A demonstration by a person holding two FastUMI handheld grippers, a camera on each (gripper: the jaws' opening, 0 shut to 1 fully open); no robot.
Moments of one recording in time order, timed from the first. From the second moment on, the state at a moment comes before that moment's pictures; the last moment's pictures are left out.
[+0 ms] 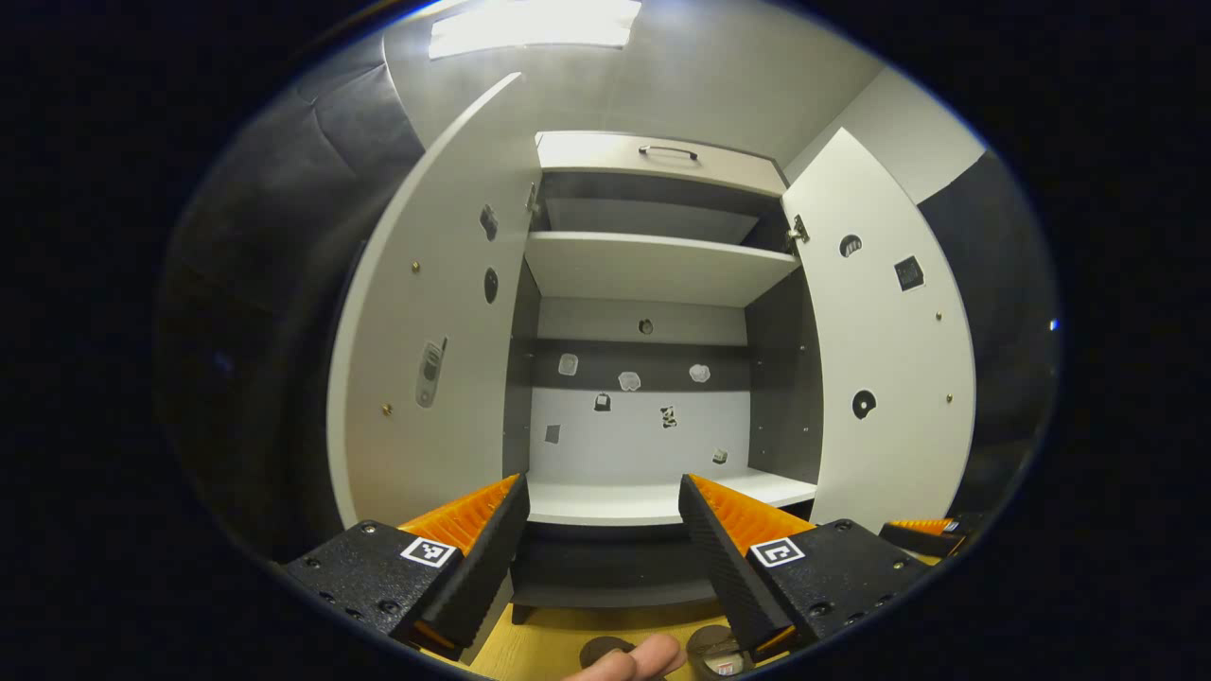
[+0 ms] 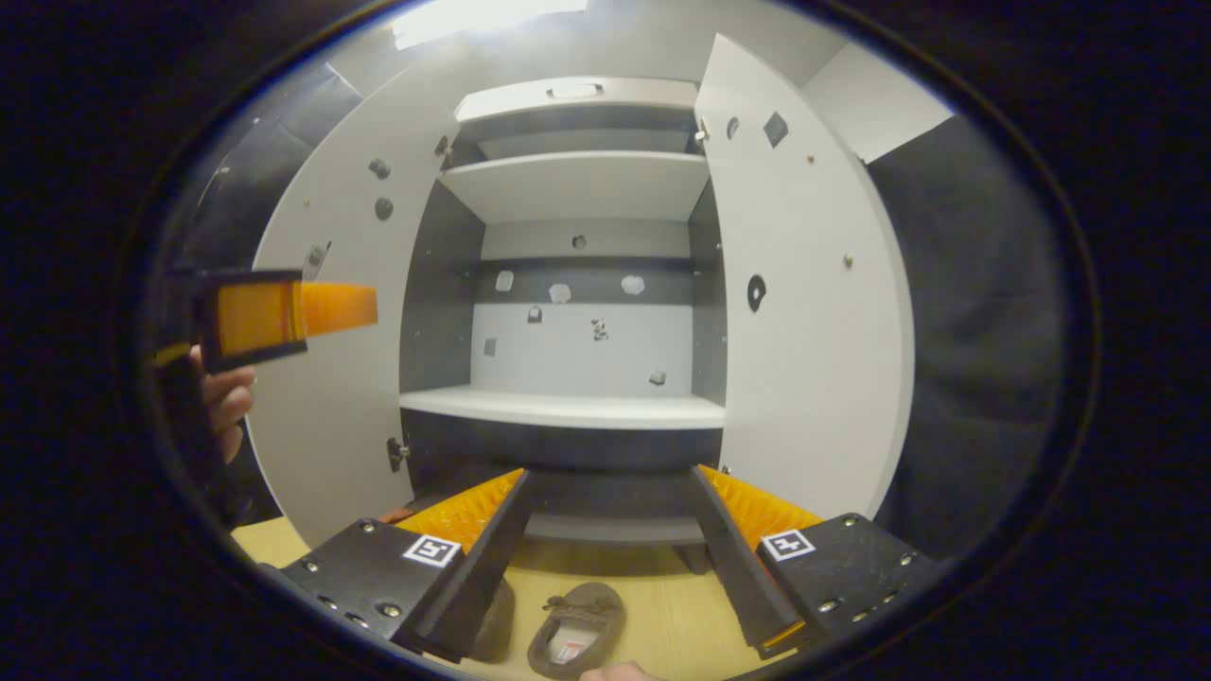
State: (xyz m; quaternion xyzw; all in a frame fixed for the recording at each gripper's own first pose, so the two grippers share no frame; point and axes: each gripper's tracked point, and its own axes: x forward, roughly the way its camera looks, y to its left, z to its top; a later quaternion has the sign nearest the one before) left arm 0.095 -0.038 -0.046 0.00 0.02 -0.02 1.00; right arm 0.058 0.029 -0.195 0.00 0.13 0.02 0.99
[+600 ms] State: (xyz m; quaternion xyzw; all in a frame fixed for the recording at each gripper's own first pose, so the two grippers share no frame) left arm 0.141 -0.035 -0.075 0.02 0.04 -0.02 1.00; right arm 0.012 0.070 -0.416 0.04 0.39 0.04 0.92
